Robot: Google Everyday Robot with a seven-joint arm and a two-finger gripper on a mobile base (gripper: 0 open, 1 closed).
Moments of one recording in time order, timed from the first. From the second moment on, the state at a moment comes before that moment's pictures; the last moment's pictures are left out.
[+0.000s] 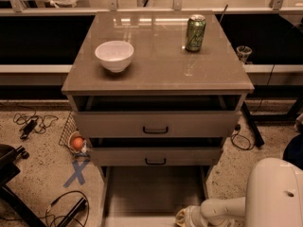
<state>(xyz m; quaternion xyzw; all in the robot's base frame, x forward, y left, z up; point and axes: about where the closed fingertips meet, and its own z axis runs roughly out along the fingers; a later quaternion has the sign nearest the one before) 0.417 -0.139 0.161 -0.63 0.73 0.12 0.23</state>
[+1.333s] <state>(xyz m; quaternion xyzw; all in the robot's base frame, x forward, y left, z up) 0.414 -0.134 0.159 -0.63 0.73 0.12 0.23</state>
